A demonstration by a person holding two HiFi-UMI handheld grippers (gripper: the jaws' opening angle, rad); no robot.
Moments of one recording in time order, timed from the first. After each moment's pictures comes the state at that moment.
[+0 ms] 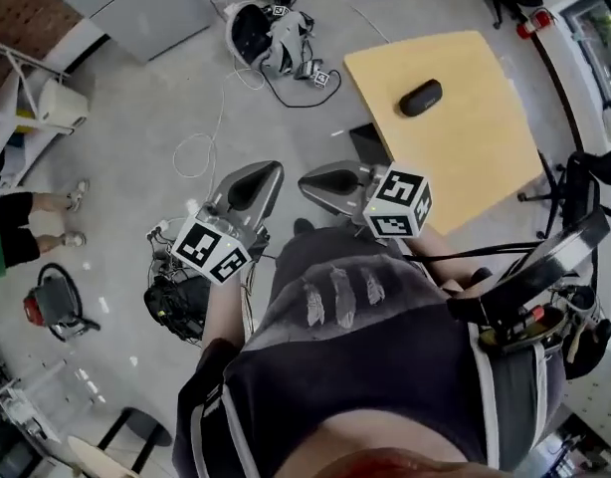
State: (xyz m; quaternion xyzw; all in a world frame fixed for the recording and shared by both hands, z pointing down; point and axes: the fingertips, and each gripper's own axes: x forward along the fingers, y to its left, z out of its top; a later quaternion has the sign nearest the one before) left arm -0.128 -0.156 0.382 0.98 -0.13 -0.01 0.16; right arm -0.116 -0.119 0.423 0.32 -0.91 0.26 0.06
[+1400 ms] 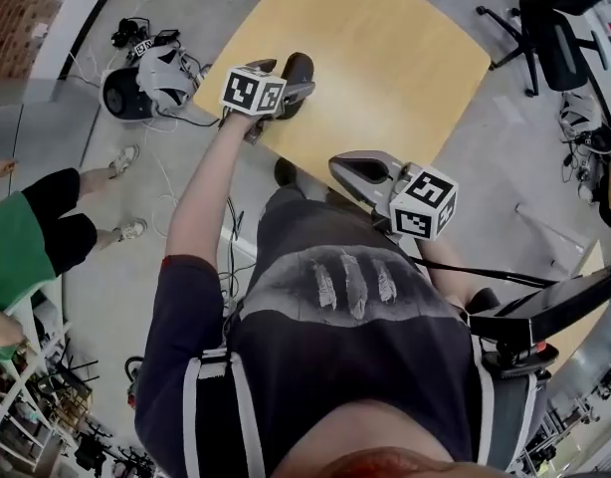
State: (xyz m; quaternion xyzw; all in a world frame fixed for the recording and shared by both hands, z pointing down) left arm 0.351 -0.156 0.633 0.88 0.18 0.42 0.11; right arm 0.209 -0.027 0.473 0.63 -0.68 0.35 -0.10
